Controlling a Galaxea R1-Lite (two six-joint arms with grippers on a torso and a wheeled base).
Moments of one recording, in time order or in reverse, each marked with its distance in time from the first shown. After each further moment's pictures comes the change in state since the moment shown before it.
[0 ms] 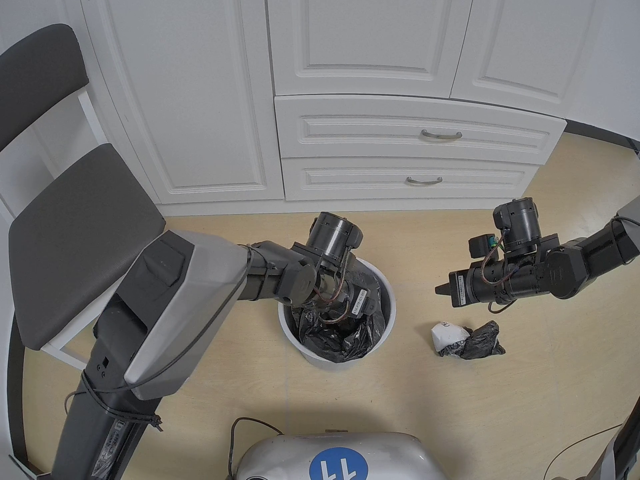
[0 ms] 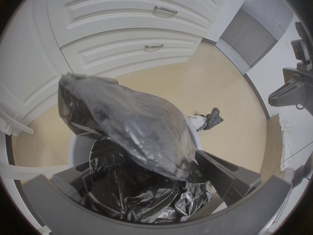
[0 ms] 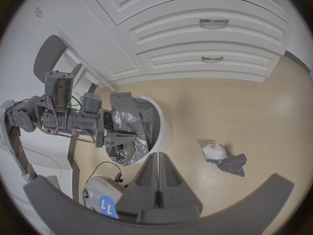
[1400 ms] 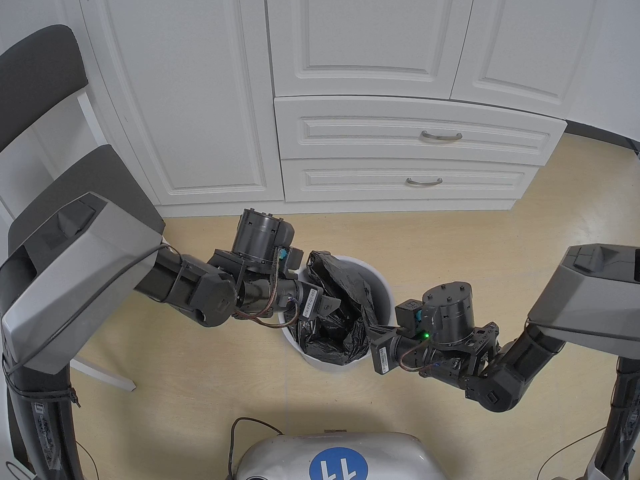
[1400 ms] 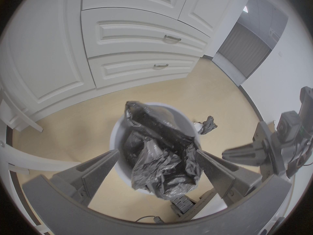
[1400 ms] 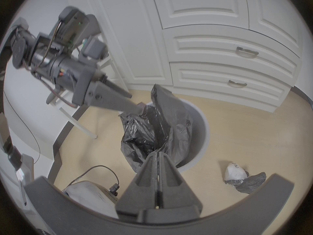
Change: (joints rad) left arm 0.096 -0.350 0.675 -0.462 -0.092 0.030; right arm 0.355 0.210 0.318 -0.789 -0.323 -0.026
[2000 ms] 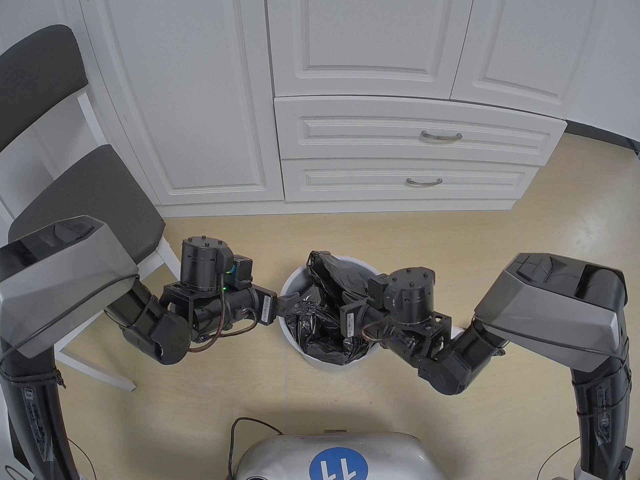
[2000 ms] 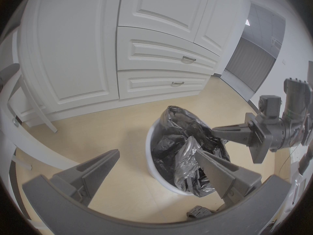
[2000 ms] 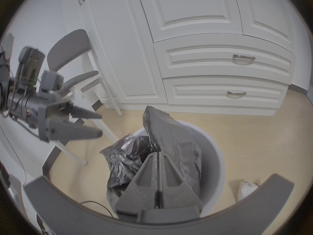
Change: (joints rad) left arm 0.126 -0.028 0.375 -0.560 -0.006 0.014; right arm 0.001 0.210 -0.320 -0.075 -0.078 0.052
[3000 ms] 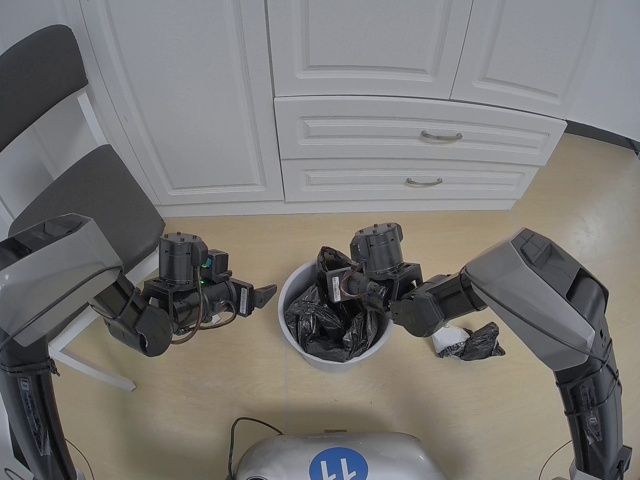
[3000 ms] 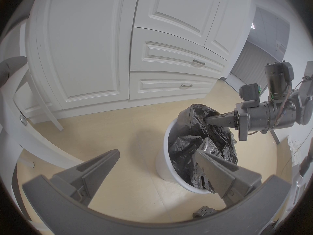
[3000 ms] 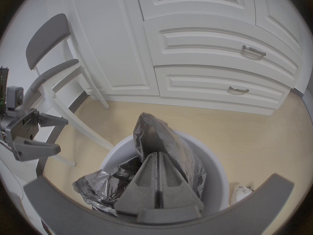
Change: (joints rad) left arm 0.092 0.000 0.017 -0.031 -0.045 0.002; right arm -0.037 0.095 -0.526 0.589 -0.052 0.024
